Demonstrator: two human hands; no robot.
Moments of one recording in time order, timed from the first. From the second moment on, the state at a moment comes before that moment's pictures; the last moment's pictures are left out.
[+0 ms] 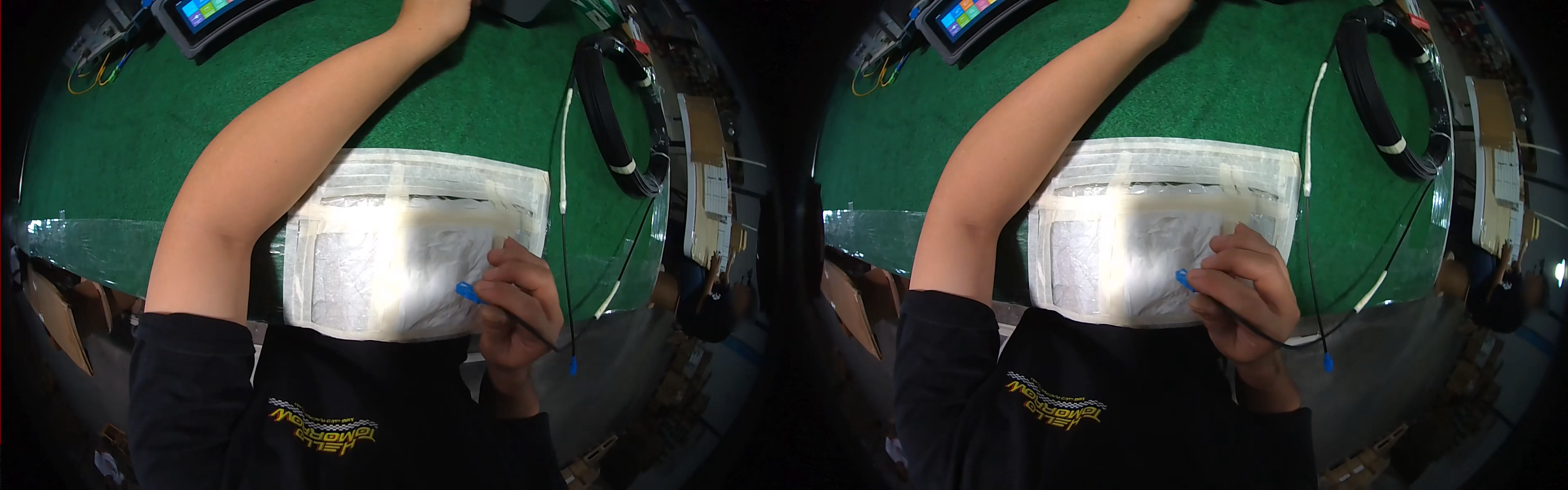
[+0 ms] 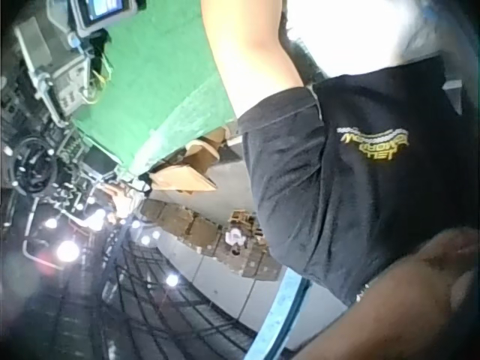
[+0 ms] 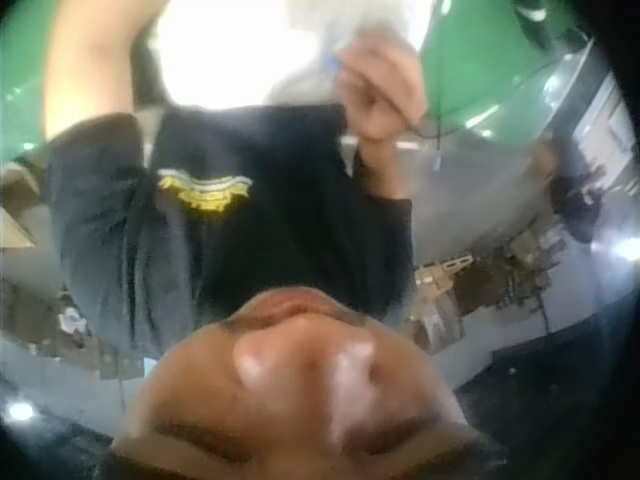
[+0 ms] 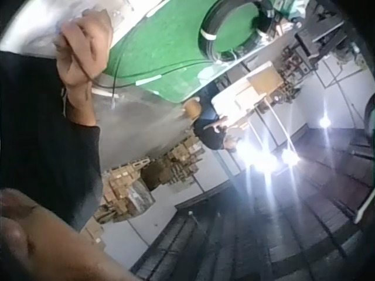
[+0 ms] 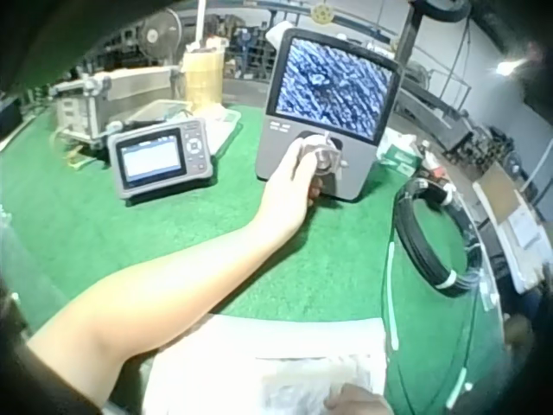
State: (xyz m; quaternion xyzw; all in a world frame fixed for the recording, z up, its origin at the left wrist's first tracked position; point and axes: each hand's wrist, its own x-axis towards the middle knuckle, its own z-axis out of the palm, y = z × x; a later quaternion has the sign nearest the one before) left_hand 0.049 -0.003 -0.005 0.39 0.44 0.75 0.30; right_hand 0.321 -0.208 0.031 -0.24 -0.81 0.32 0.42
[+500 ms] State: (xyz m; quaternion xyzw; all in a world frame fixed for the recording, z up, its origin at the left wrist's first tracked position) left_hand 0.046 -0.006 -0.005 0.38 0.42 0.75 0.33; right_hand 0.321 -0.208 0.030 -0.22 -0.87 0.23 0.39
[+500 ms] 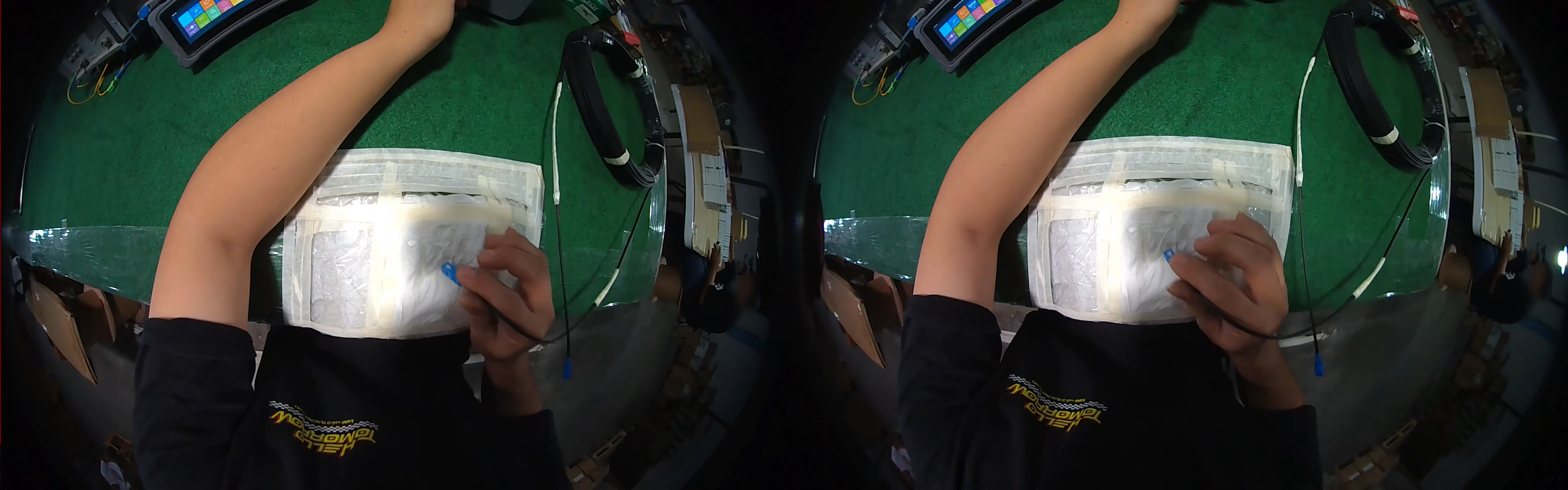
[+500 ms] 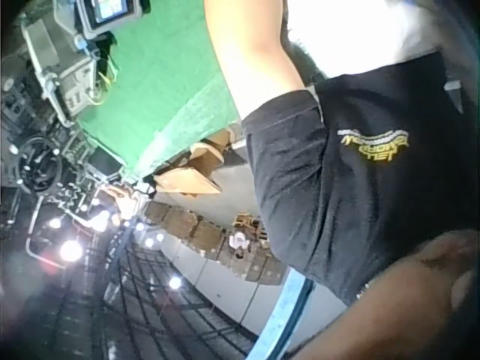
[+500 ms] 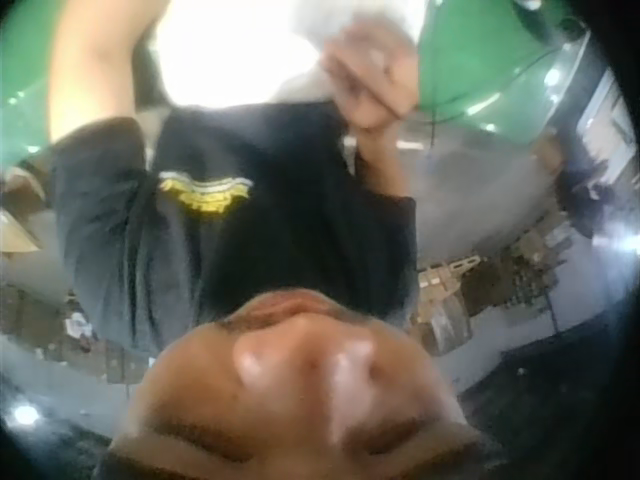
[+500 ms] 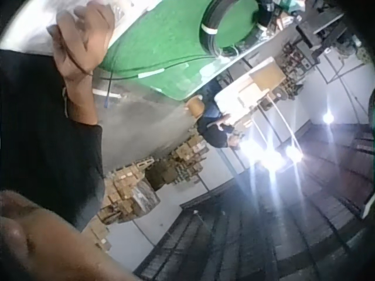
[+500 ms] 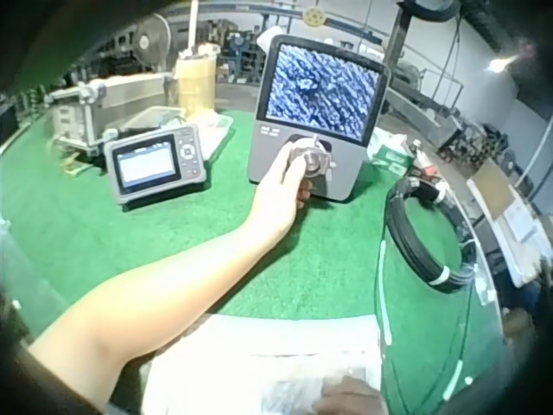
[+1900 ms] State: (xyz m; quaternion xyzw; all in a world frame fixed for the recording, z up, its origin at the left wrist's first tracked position) left_hand 0.047 -0.004 -0.008 0.37 0.43 0.75 0.33; right_hand 0.325 -0.212 0.029 -0.24 -0.86 0.18 0.41
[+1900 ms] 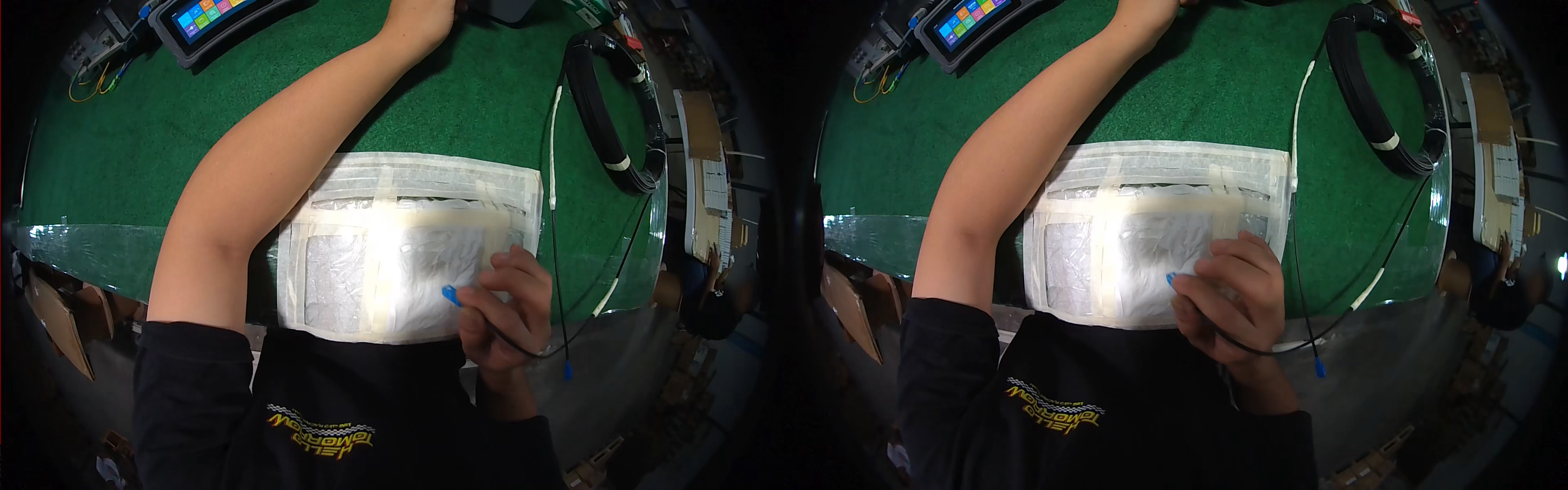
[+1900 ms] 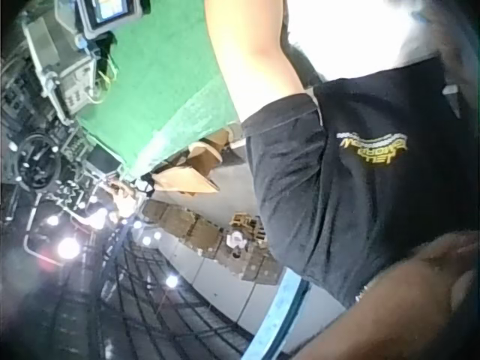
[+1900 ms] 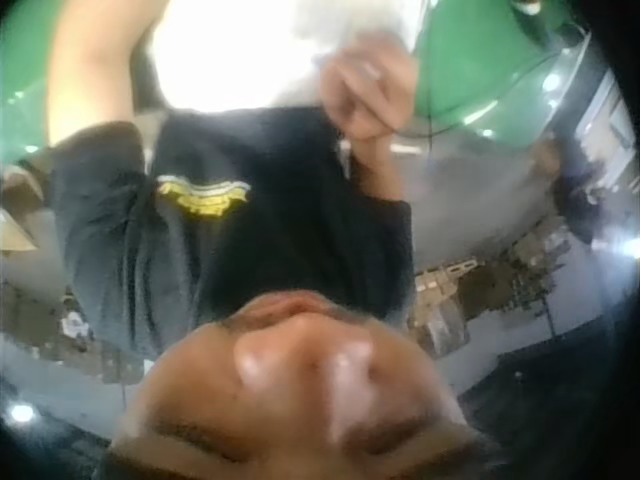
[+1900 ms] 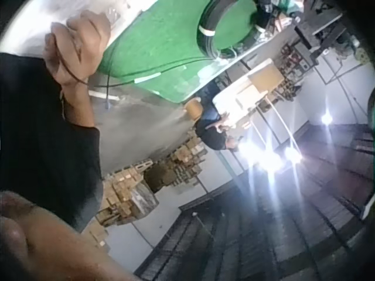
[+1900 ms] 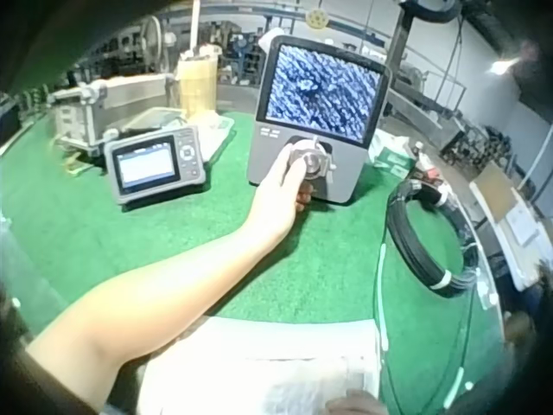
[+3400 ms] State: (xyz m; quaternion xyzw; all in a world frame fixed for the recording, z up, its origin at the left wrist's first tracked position) left_hand 0.047 -0.003 -0.010 0.37 0.43 0.75 0.34; right_hand 0.324 -0.212 0.020 -0.31 -0.83 0.19 0.43
